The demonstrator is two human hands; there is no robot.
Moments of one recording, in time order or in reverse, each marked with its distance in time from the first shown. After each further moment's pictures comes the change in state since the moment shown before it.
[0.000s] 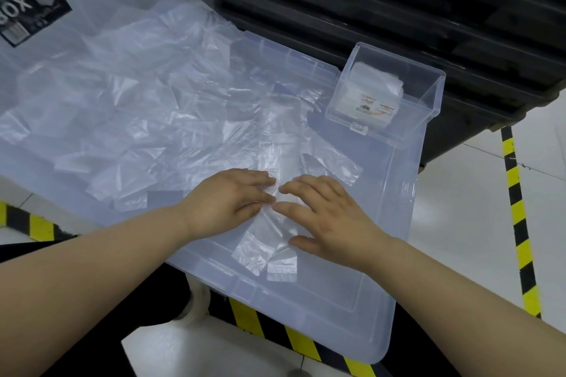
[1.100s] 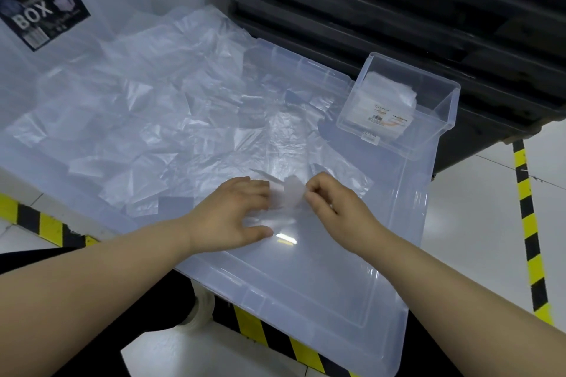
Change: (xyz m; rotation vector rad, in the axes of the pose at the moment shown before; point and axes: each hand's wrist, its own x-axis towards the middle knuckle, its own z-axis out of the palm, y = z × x) left_hand -0.005 0.006 -0.006 -0.093 -0.013 -0.118; right_hand 0.025 -0.002 -0.017 0.747 -0.172 0.732
